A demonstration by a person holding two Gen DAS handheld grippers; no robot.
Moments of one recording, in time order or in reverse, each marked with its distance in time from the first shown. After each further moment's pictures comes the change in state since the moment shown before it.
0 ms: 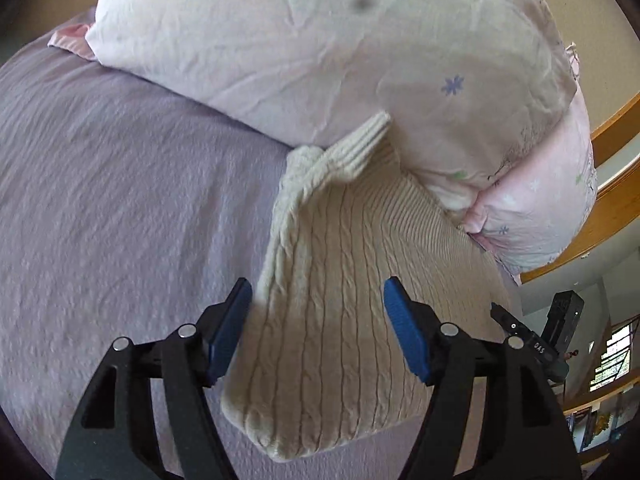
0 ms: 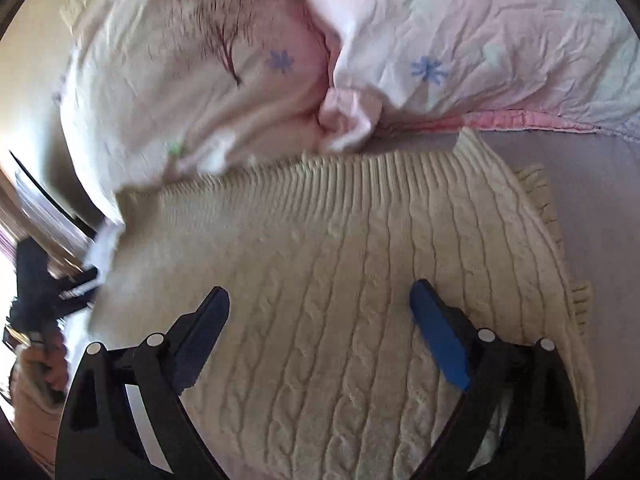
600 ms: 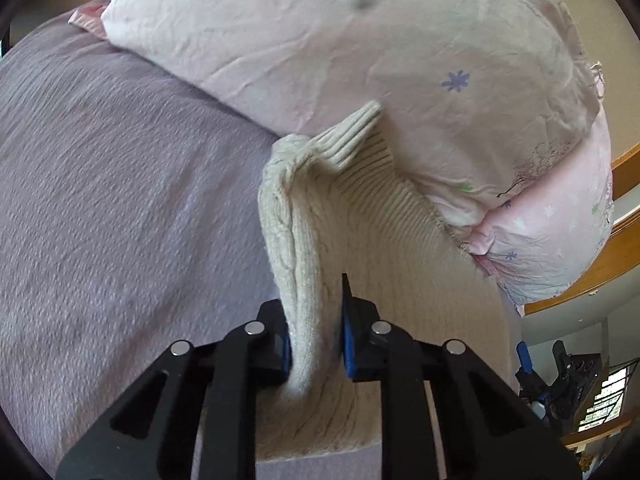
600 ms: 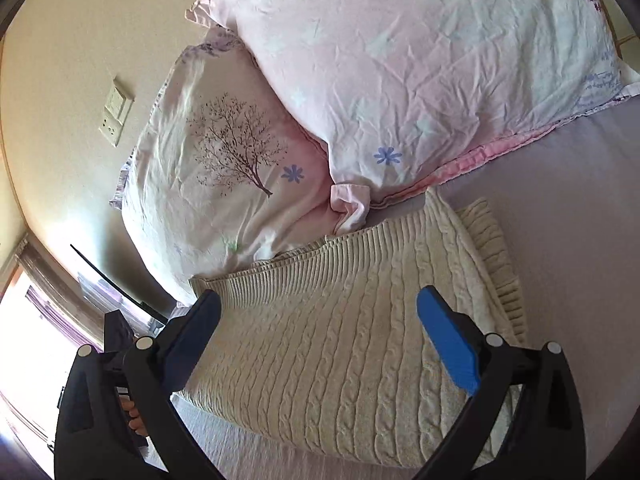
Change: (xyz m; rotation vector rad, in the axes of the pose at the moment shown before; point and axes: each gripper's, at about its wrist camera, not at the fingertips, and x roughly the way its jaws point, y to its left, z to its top) left arm 0.003 -0.035 0.000 -0.093 -0.062 0.062; right arm -0.080 -0.063 -0.002 0.276 -0.272 0.281
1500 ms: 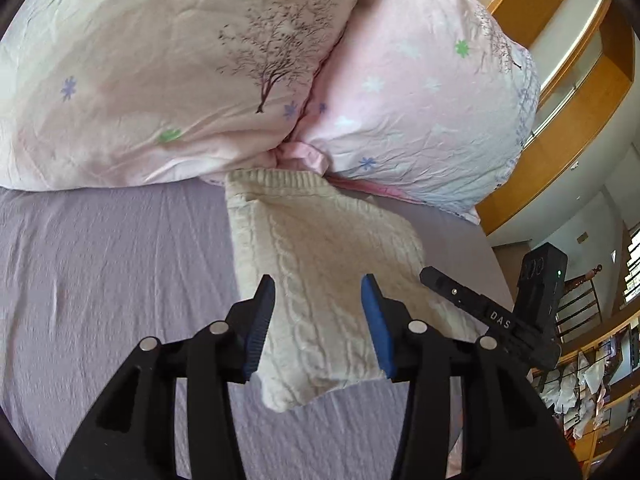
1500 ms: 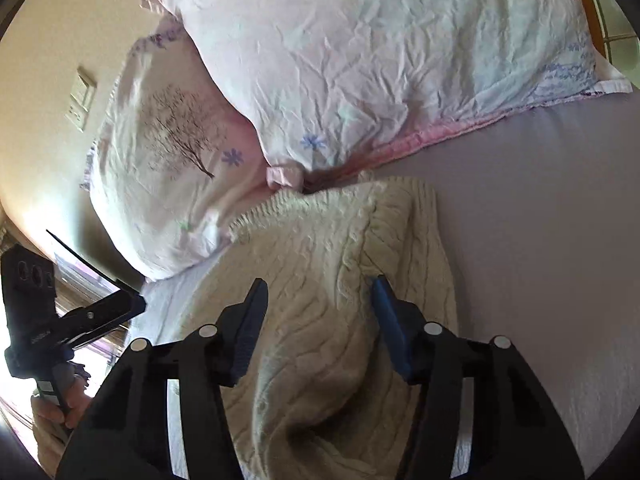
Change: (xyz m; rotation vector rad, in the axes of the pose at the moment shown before) left arm 0.012 -0.192 -0.080 0.421 0.076 -0.059; right arm -0.006 -0.043 0.011 -0.009 0.173 -0.147
